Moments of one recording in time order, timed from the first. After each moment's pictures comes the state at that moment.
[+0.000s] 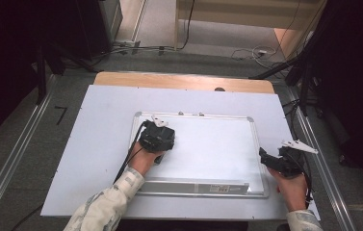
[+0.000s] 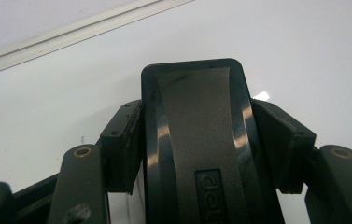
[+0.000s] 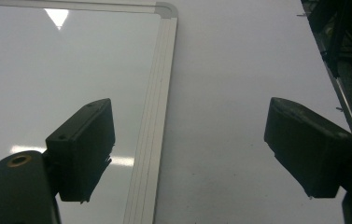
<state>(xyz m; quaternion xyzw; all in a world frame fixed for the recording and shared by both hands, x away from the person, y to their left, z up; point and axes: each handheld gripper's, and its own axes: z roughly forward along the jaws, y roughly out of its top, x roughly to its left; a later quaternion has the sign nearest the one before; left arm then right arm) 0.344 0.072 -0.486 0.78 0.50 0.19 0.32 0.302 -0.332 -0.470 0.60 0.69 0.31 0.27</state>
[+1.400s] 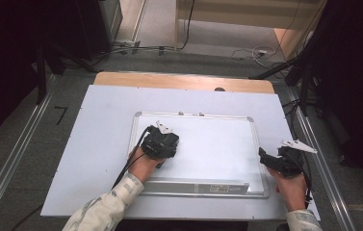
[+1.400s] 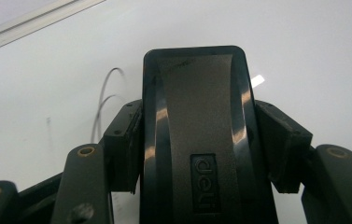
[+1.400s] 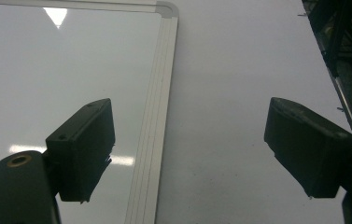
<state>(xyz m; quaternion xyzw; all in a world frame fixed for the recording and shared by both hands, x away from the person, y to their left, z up) 0.325 0.061 -0.485 0.81 0.47 0.18 0.31 0.302 -0.330 -0.470 0.60 0.69 0.31 0.27</state>
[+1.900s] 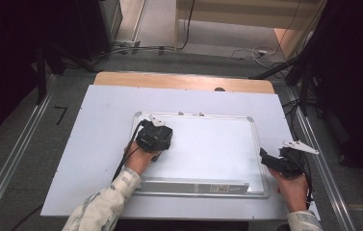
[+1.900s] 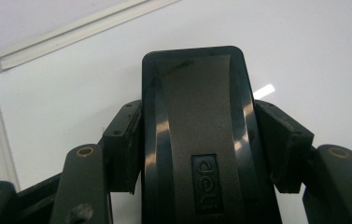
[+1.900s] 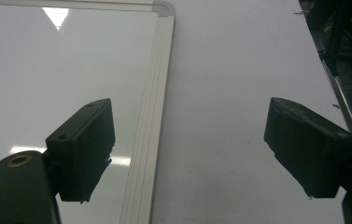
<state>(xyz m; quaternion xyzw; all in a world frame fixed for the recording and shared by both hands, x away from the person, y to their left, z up) 0.347 0.086 -0.486 0.78 0.50 0.19 0.31 0.300 -0.334 -0.470 0.60 0.68 0.31 0.27</state>
